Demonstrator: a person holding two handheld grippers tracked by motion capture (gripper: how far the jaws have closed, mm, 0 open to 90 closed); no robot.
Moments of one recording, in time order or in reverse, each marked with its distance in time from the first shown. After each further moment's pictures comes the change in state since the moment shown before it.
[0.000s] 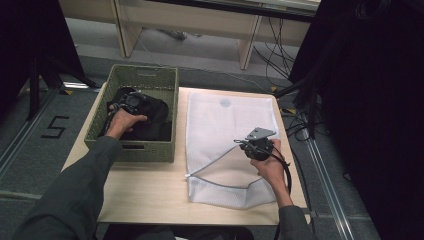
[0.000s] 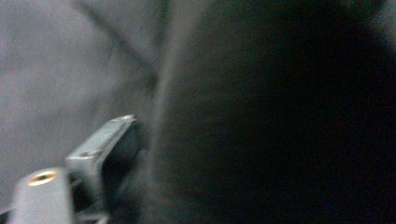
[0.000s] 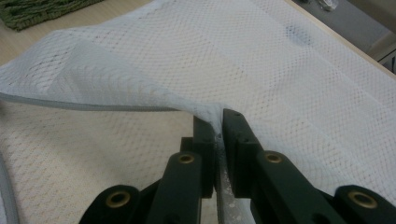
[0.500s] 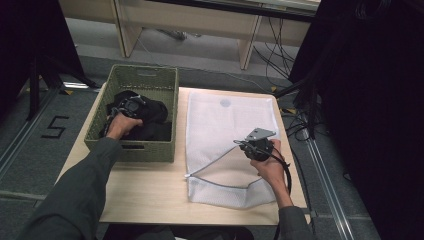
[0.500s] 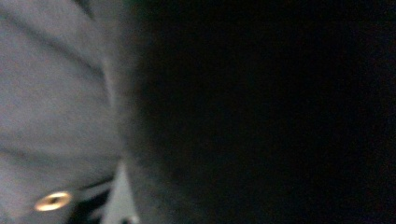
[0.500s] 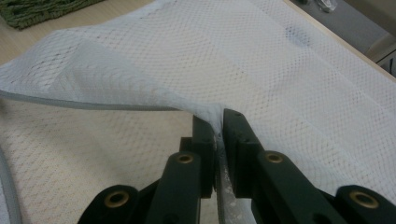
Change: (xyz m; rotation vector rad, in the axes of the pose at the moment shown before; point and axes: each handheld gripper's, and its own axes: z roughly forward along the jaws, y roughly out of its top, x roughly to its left) left arm -0.001 -0.009 0.003 -0.036 -0.029 0.075; right arm 0.002 0.000 -0.002 0.000 -0.002 -0.004
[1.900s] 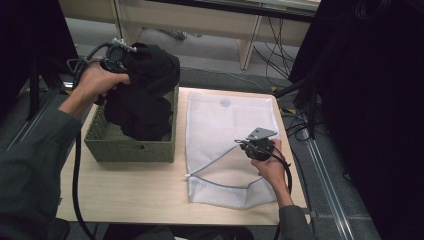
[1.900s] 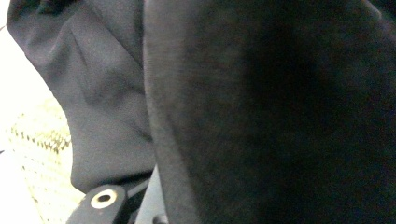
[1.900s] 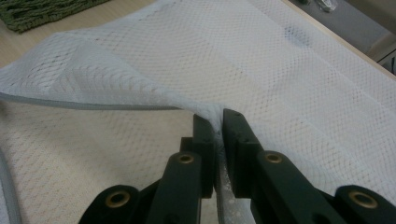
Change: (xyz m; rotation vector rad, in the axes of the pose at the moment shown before) left arm -0.005 0.064 -0.224 -0.378 -0.219 0.190; right arm -0.002 -0.001 0.000 -0.007 -0.002 0.019
